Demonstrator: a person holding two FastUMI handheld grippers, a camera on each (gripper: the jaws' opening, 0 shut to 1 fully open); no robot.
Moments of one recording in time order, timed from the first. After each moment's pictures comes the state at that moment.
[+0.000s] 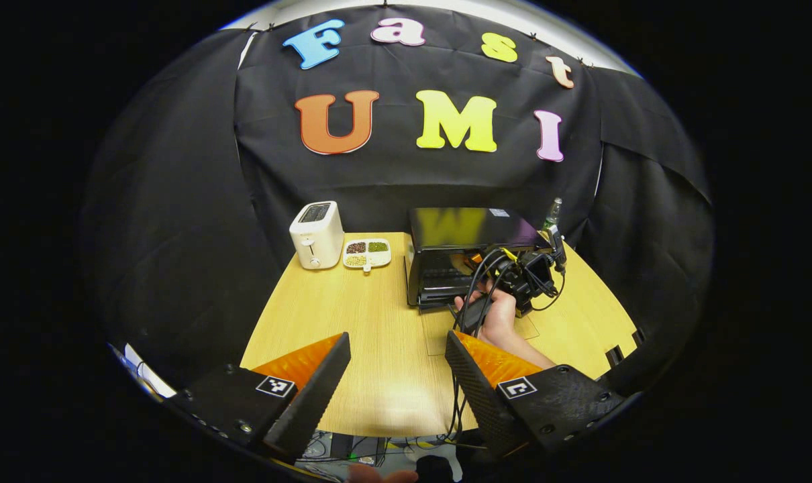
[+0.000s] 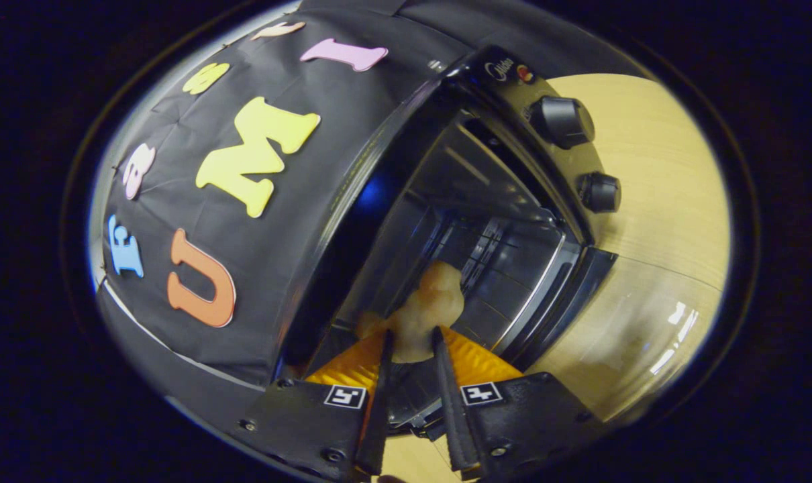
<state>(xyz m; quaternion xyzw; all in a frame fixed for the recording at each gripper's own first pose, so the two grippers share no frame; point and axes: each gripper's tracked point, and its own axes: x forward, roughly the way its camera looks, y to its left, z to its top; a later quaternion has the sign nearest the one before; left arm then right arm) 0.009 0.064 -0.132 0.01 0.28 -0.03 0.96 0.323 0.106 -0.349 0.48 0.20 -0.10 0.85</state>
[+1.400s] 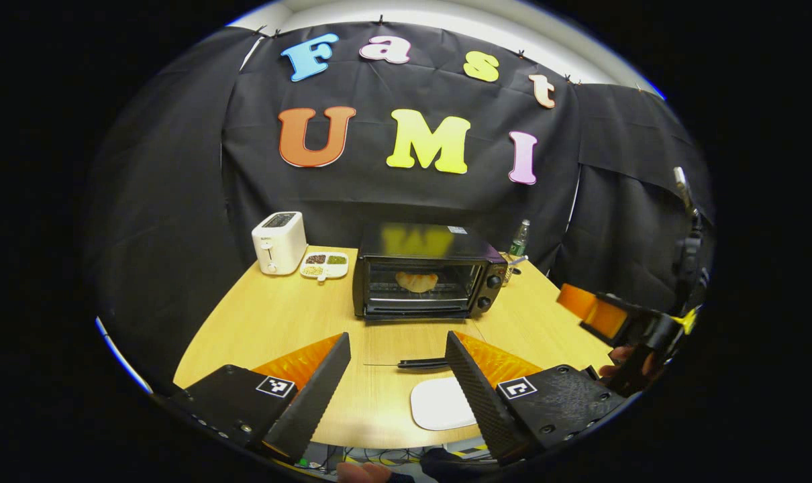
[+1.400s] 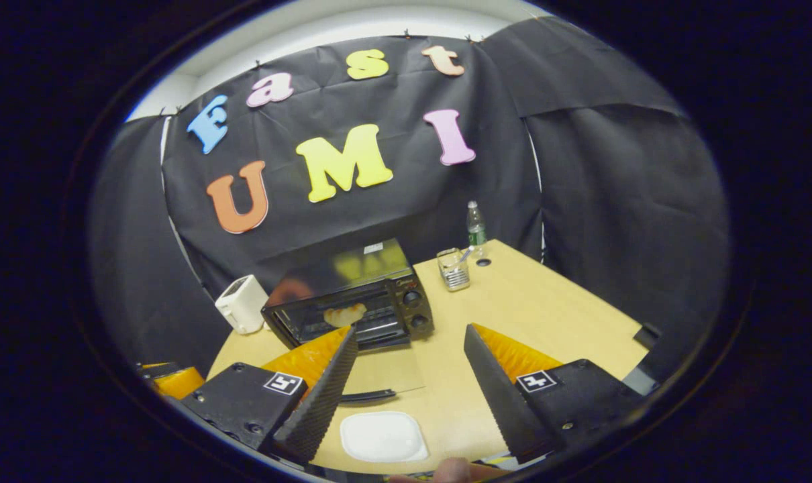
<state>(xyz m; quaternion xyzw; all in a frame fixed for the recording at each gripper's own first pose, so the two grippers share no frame) 0.007 -0.032 -0.164 -0.03 0.22 -0.06 0.97 0.018 -0.044 -0.177 0.10 0.18 -0.09 0.97</state>
